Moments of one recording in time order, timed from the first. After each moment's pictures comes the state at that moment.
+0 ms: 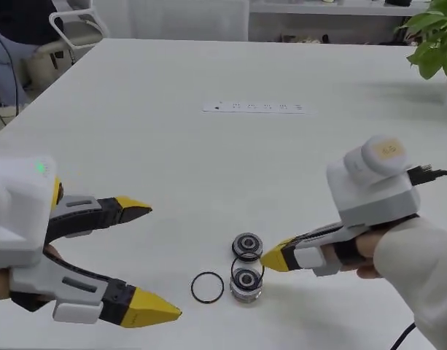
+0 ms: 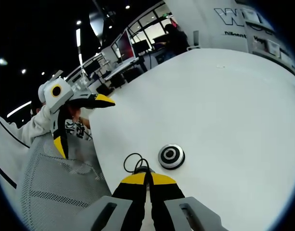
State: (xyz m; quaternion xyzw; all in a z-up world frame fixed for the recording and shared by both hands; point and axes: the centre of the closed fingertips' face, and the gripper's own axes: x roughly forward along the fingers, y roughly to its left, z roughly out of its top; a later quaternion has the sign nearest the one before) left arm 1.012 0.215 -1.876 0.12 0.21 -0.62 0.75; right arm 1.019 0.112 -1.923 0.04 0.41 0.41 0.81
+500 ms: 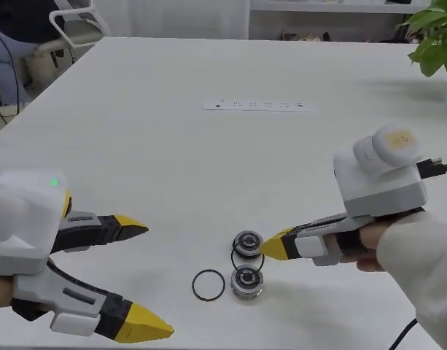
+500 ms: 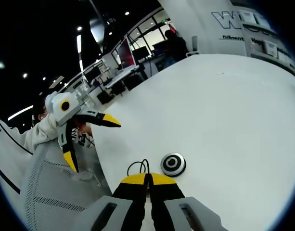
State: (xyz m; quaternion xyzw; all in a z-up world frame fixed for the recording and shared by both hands) left arm 1.003 0.223 -1.900 0.13 0.26 -0.62 0.73; right arm 1.025 0.116 -1.908 0.06 0.39 0.41 0.82
